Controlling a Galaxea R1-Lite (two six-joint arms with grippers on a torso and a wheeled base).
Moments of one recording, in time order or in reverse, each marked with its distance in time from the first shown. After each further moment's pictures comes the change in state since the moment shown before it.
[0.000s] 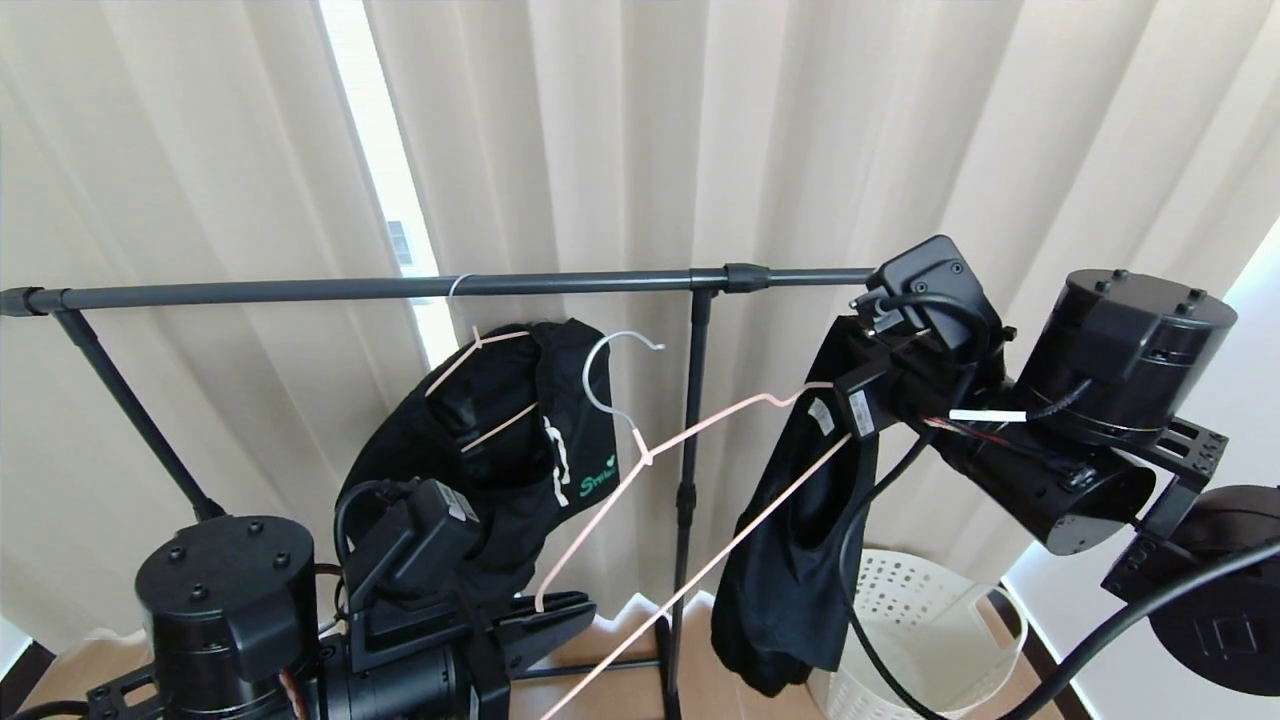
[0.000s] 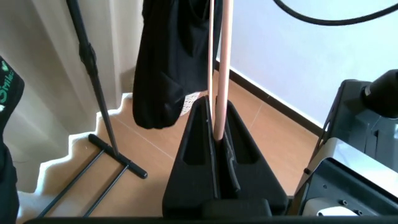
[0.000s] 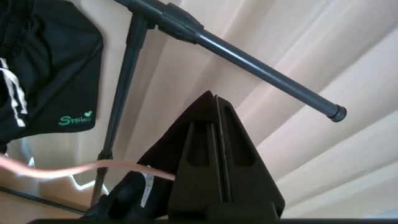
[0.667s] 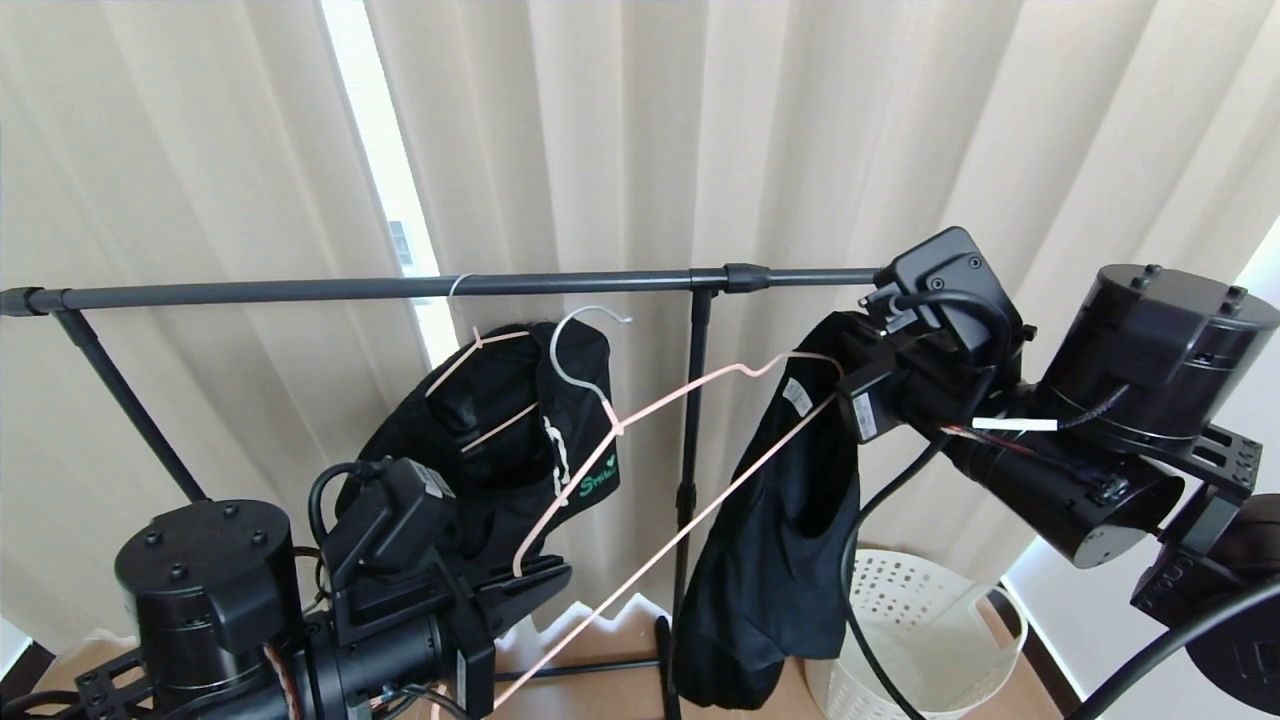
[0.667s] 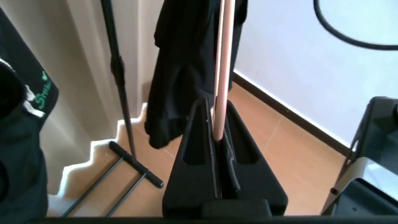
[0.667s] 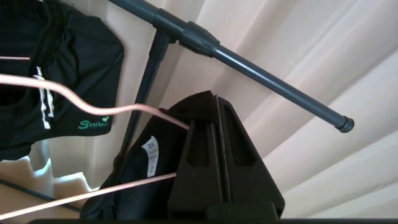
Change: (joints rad) left arm 0.066 0.009 0.006 -0.052 0.035 0.077; right arm 0.026 -0.034 0.009 0.005 0.018 0.001
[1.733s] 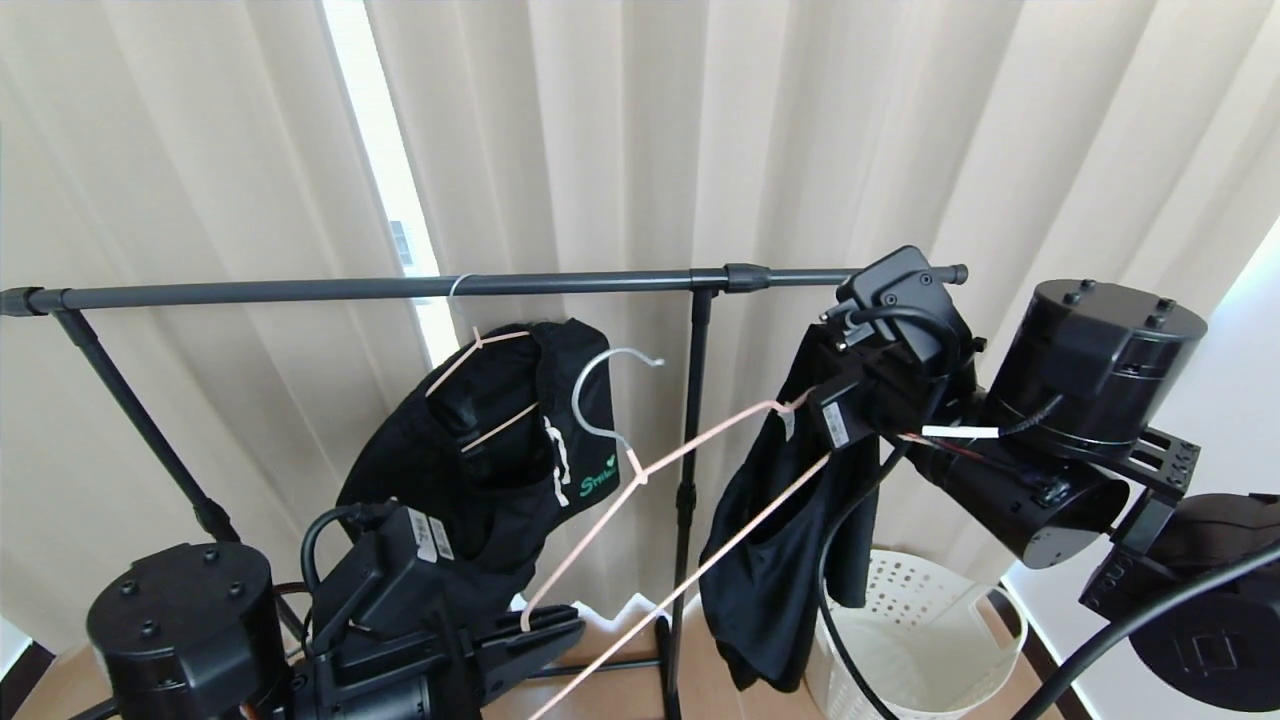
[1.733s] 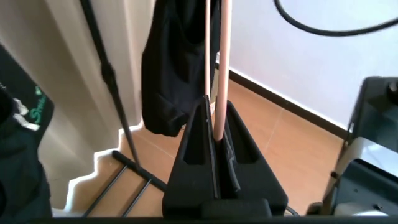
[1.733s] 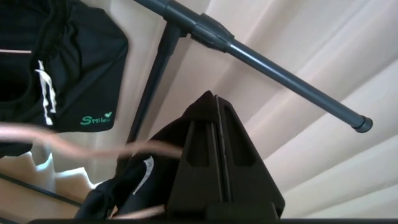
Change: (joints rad) left arm -0.051 0.009 0.096 -0.111 -0.113 0.025; right arm 0.020 0.060 -0.023 -0.010 -0.020 0.004
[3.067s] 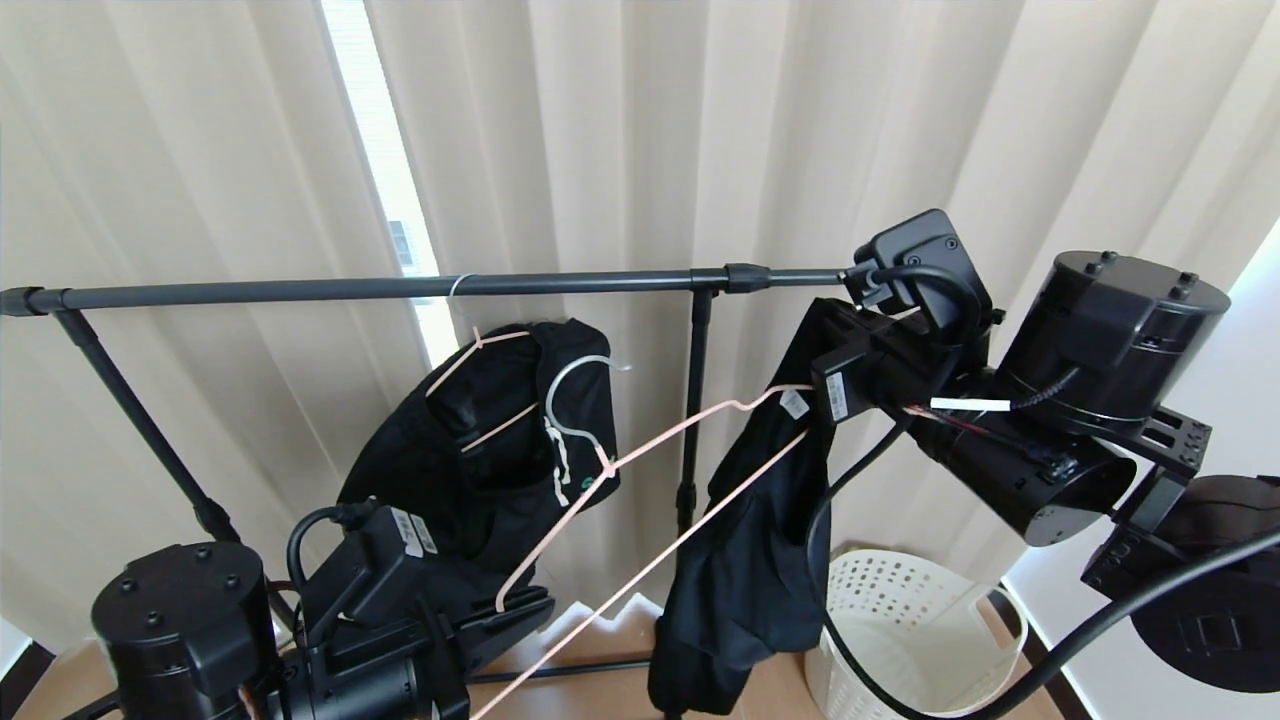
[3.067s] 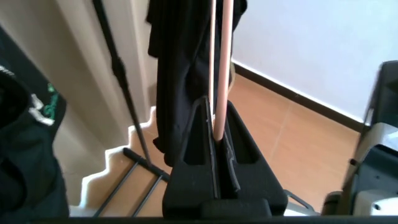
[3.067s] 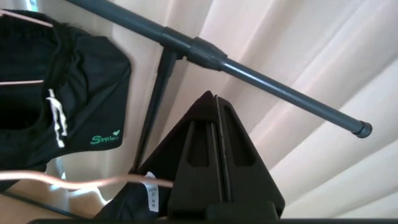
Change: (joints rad) left arm 0.084 0.062 0.037 -0.091 0.048 0.076; right arm 0.000 -0.005 -0.044 -0.001 -0.006 0.059
